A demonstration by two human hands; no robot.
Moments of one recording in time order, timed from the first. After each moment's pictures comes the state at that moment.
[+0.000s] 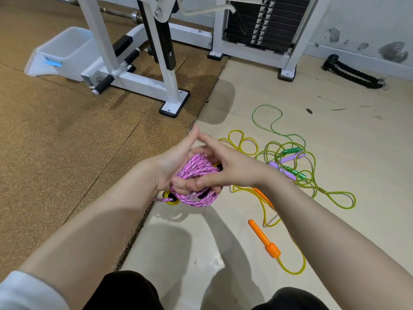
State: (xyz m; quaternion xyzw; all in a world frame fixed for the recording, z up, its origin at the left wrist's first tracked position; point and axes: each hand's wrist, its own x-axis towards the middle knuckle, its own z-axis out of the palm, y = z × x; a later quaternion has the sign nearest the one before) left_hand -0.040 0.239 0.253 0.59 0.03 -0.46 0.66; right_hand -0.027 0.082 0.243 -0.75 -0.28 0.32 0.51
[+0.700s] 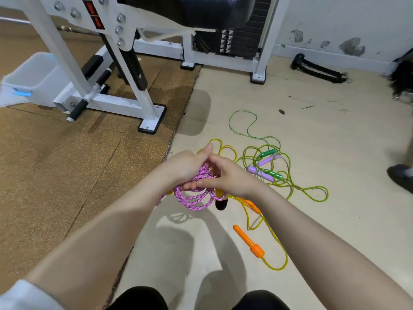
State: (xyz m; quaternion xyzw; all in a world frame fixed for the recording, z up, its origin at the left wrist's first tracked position) left_hand 0.006 0.169 0.298 0.89 0.07 -0.26 0.36; right_hand -0.014 0.031 0.267 -0.73 -0.12 0.27 0.61
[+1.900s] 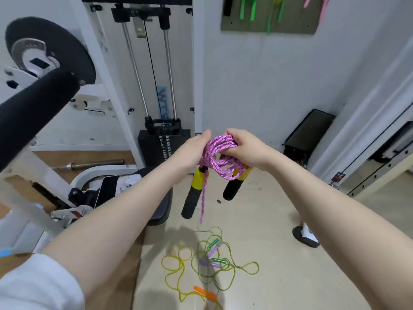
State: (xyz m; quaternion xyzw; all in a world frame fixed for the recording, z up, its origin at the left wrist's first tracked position) left_hand 0.181 -0.044 0.869 0.79 -0.14 -0.21 0.56; right_hand 0.142 -0.198 0.882 -0.90 -0.02 0.01 0.44
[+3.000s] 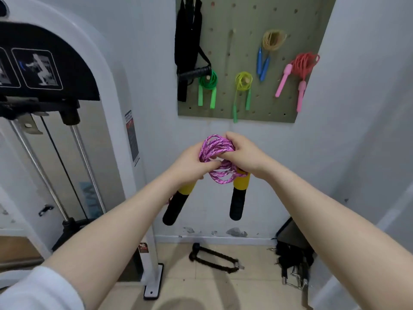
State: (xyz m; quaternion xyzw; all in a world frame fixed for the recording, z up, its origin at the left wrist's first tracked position) left_hand 0.568 -0.435 0.955 0.81 -0.31 -0.02 0.50; right_hand 0.535 -0.583 0.982 -0.90 -0.07 -0.11 0.42
